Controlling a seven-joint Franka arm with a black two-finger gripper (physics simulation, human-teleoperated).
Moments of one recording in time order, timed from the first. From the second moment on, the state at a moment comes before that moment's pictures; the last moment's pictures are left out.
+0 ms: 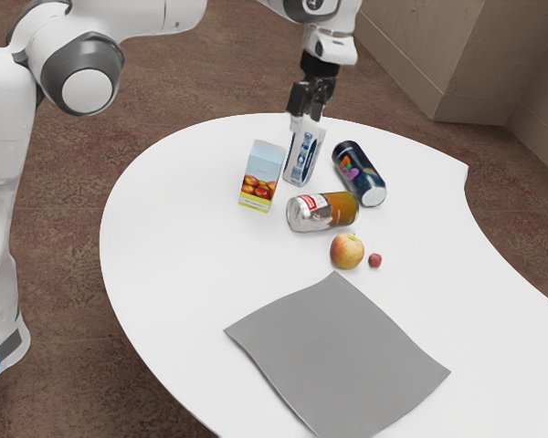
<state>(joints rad) -0.03 0.21 0.30 -1.29 -0.15 1.47 1.10</state>
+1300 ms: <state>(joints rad) -0.20 0.06 0.07 -1.87 -0.05 2.20 1.51</state>
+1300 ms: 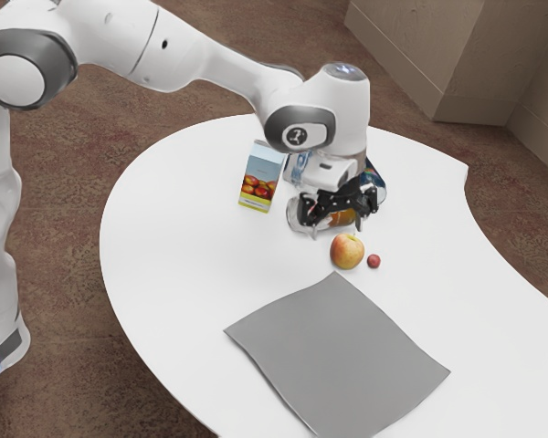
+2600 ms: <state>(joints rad) -0.15 0.27 0.08 -1.74 -0.05 2.27 1.53</state>
